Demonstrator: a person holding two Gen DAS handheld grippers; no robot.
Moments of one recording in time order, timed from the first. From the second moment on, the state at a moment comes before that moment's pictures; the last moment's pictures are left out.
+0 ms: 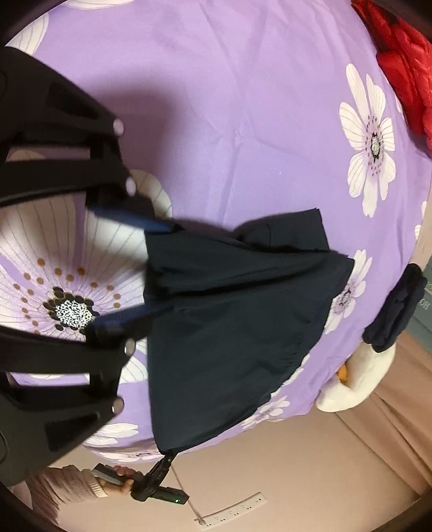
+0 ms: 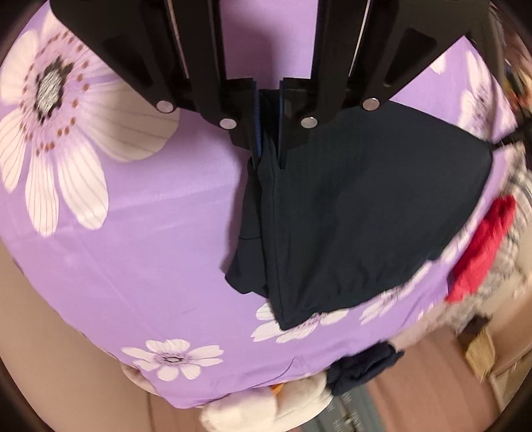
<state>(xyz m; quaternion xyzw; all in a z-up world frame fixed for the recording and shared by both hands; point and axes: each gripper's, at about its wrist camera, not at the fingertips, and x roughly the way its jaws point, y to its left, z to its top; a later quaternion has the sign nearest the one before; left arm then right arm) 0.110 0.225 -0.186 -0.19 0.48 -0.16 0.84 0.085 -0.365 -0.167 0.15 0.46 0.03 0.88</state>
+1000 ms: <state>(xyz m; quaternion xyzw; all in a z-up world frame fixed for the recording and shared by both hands) 0.104 0.245 -0.156 -0.13 0.46 -0.10 0.87 0.090 -0.280 -0.142 0.05 0.45 0.09 0.88</state>
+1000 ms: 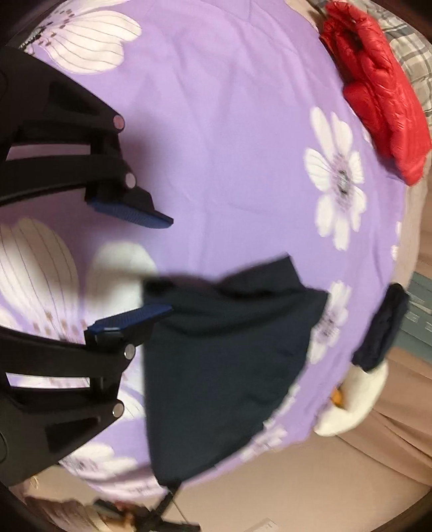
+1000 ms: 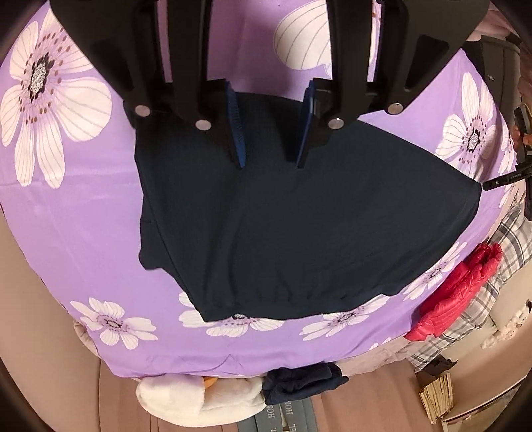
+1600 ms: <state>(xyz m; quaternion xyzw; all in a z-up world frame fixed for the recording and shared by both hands) 0.104 0.178 -0.142 -0.07 0.45 -0.07 0.89 0.087 -0.331 -0.156 0.08 0.46 0.00 0.89</state>
